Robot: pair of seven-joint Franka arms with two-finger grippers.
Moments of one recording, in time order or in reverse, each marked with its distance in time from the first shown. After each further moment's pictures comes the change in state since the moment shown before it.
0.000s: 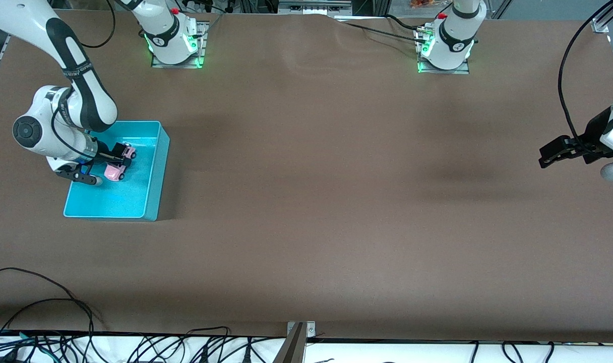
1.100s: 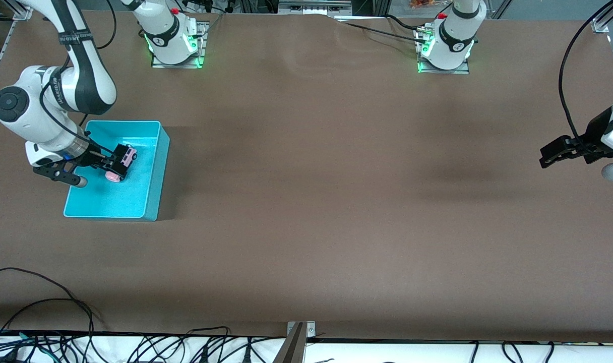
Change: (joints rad) left arm 0.002 0.000 0.001 0.000 0.000 0.000 0.000; right arm 0.105 -0.197 0.040 0.066 0.000 -0.013 0.184
